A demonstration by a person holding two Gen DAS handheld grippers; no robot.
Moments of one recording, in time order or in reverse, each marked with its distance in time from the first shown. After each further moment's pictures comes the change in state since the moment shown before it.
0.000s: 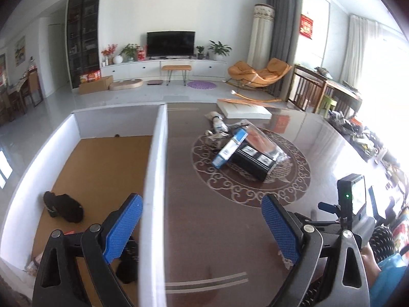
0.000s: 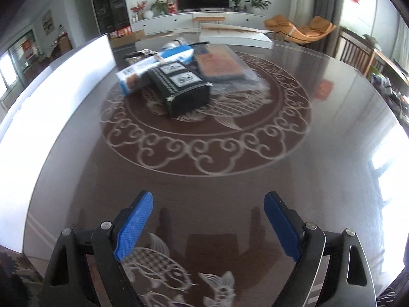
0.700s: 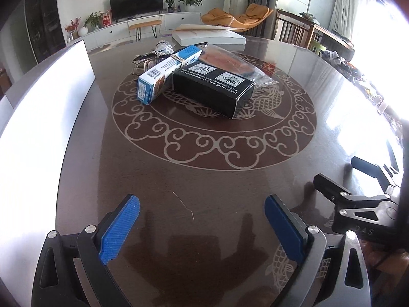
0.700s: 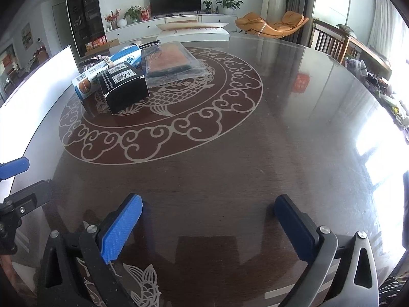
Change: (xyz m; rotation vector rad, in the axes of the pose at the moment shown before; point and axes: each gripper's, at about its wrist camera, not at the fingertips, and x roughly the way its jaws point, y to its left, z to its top) left arm 0.169 -0.094 -0.050 0.106 0.272 -0.038; right arm -0.002 -0.030 -0.013 0.063 -0.026 -0.072
